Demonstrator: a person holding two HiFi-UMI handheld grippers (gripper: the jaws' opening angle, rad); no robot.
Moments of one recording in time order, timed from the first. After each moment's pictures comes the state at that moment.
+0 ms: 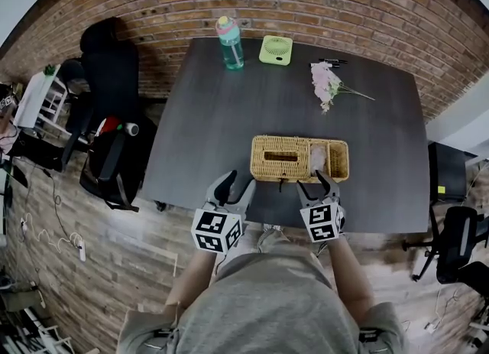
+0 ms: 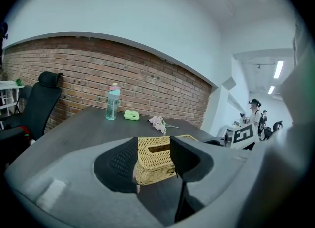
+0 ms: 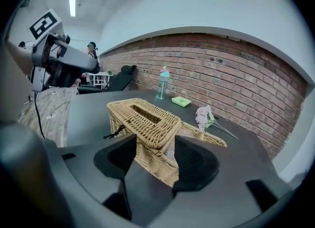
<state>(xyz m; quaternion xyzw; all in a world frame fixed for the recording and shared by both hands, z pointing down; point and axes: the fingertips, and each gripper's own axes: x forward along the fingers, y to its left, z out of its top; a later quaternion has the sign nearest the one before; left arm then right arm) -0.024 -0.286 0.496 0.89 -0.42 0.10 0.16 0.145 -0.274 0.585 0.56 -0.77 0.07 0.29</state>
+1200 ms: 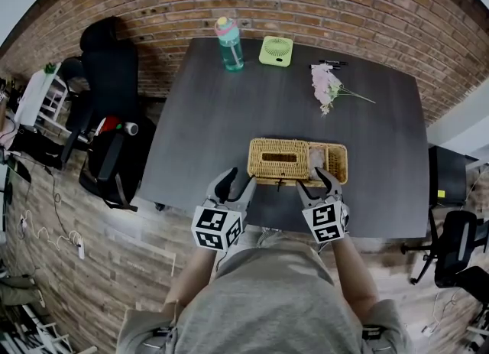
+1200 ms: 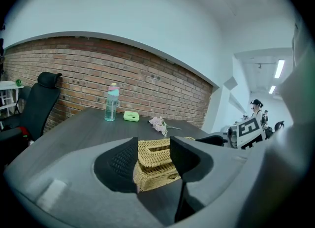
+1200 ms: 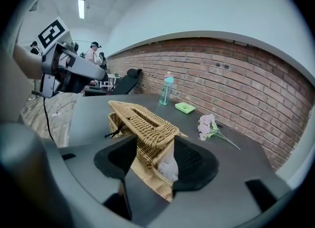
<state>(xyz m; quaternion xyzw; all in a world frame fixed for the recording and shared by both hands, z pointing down) -0.012 -0.300 0.494 0.88 -0.43 0.10 0.16 0.148 -0.286 0.563 0.53 -0.79 0.04 0.29</state>
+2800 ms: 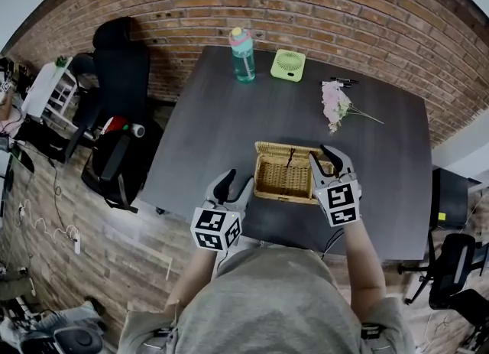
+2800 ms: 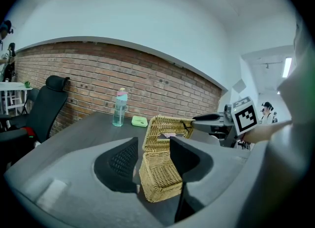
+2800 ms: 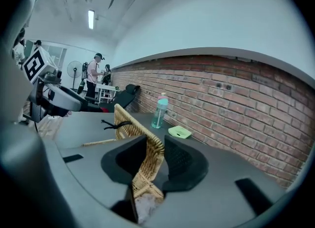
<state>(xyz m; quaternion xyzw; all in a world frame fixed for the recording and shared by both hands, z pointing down) -0.026 -0.333 0.491 0.87 -0.47 0.08 0.16 0.156 -0.380 0.479 0.52 -0.82 -0.03 0.22</state>
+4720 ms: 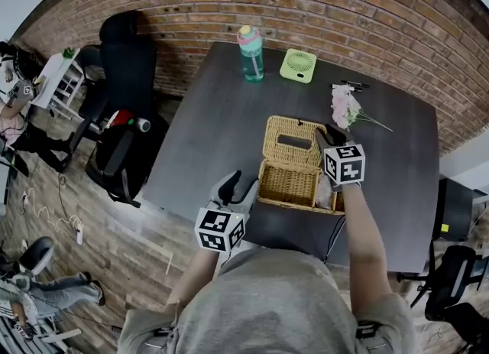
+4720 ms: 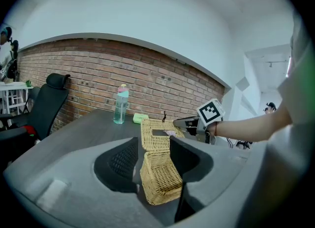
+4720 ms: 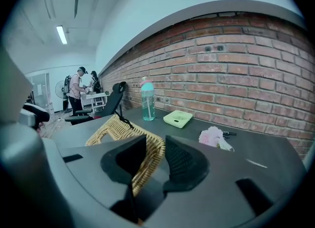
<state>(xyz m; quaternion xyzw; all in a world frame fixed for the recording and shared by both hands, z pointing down) -0.017 -0.348 0.502 0.86 -0.48 0.09 0.17 0.188 -0.495 0.539 0.53 -0.82 0.12 0.19</state>
